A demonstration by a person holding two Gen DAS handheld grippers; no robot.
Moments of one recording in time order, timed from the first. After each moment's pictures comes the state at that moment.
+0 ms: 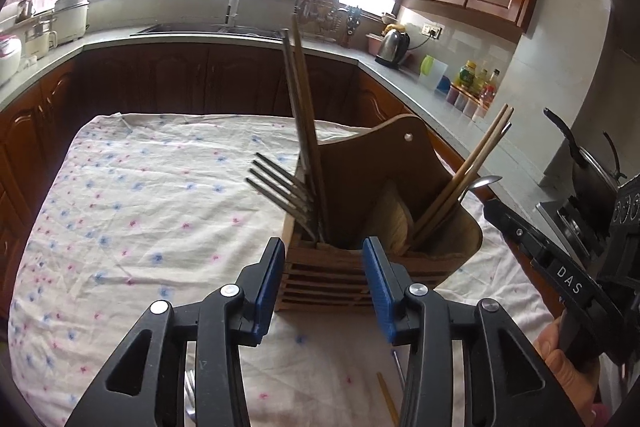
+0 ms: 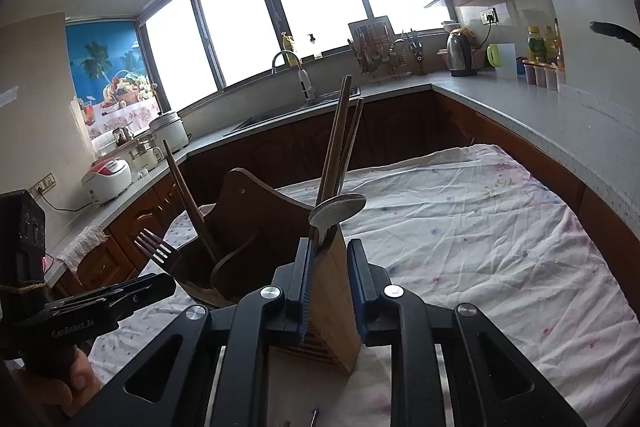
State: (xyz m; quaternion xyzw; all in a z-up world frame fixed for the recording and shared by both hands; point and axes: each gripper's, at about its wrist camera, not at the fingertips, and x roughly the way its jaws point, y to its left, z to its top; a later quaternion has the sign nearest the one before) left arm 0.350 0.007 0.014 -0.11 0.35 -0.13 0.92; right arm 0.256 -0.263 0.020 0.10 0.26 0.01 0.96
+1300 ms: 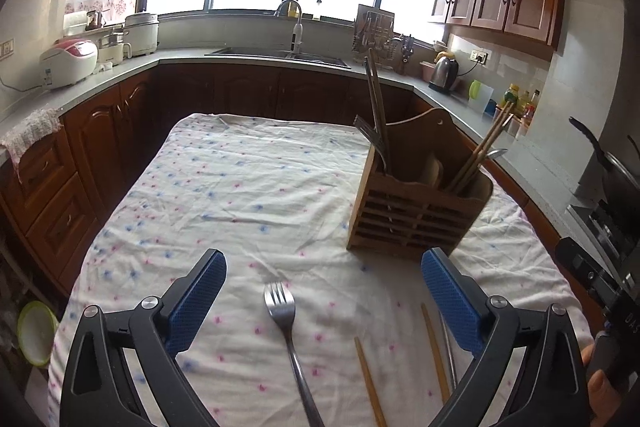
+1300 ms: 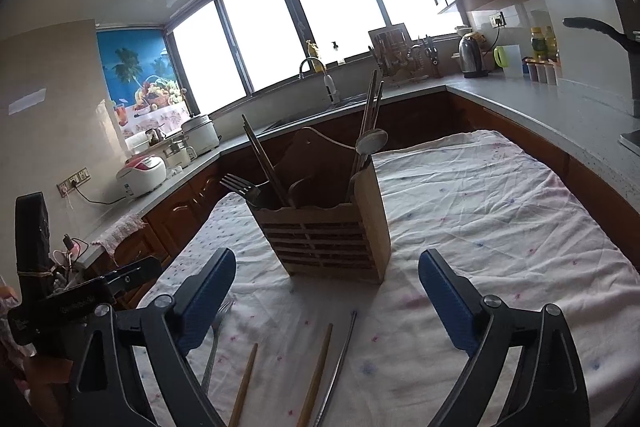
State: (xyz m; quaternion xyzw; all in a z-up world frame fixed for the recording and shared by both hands) left arm 0.199 0.024 0.031 -0.09 0.31 -0.03 0.95; right arm 0.140 -0.244 0.024 0.12 0.24 0.05 0.96
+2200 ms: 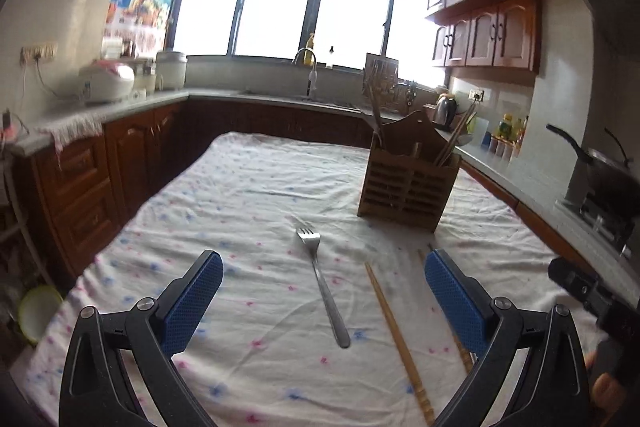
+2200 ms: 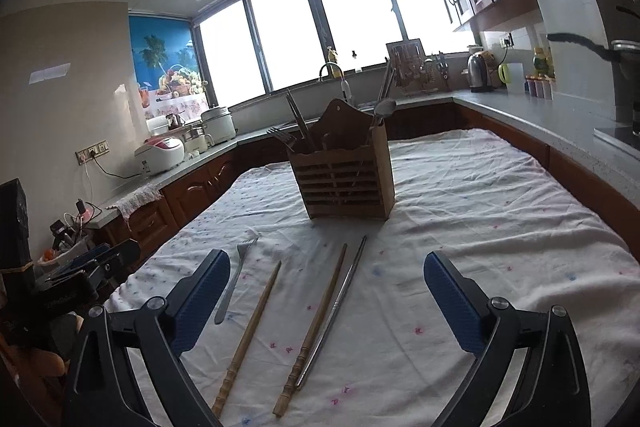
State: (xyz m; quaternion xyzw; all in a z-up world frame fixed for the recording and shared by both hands) left arm 0.022 0.017 -0.003 -0.07 0.21 0.00 0.98; right arm 0.024 -0.217 0.004 0.07 0.21 0.07 0.97
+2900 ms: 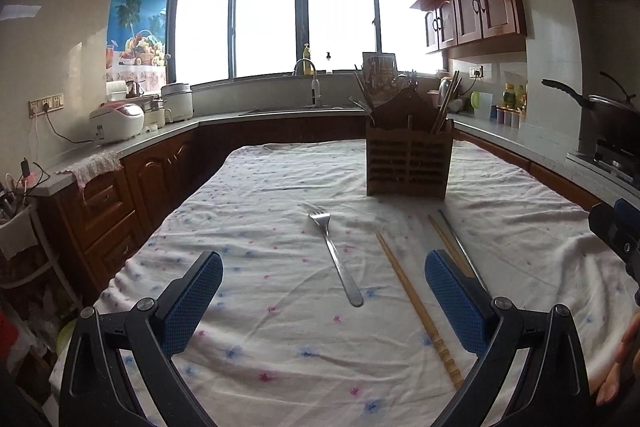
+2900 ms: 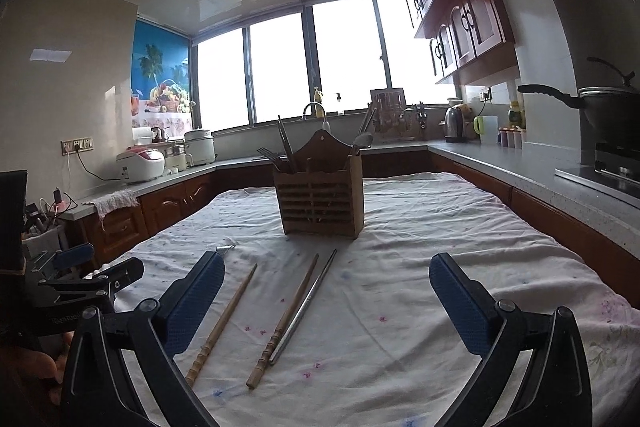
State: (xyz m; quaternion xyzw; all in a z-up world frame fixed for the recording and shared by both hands) left arm -0.020 -0.018 -0.030 0.00 0.19 0.03 0.98; right arm -0.027 -0.206 -0.018 0.01 0.13 0.01 0.99
